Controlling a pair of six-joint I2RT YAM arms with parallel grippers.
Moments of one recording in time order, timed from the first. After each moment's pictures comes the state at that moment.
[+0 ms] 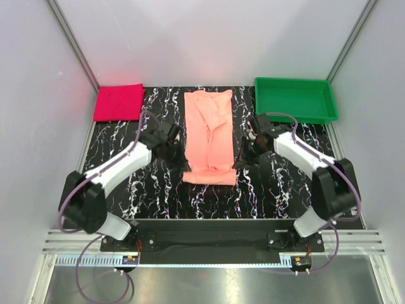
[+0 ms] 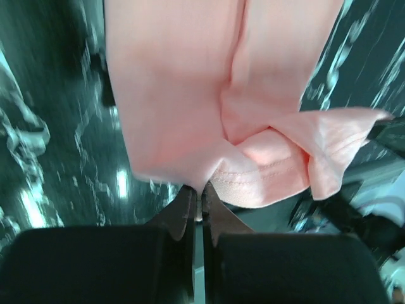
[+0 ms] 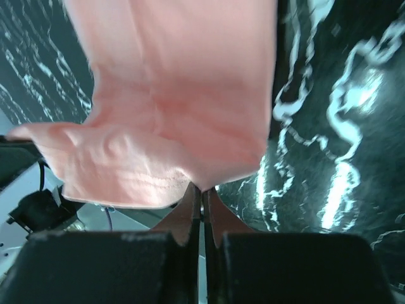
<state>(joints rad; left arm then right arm) -0.55 1.44 1.05 -0.72 0.23 -0.83 0.42 1.56 1.10 -0.70 -0.41 0.64</state>
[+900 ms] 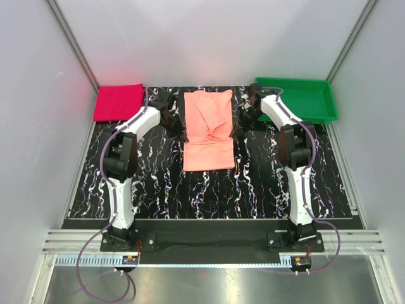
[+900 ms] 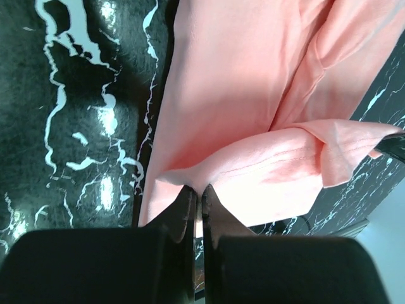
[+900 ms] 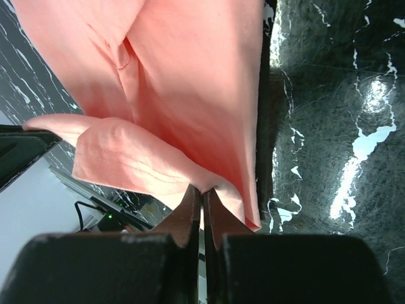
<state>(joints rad) -0.29 2.08 1.66 -0.76 0.34 -0.66 0.25 2.36 2.06 -1.02 -0.51 0.46</state>
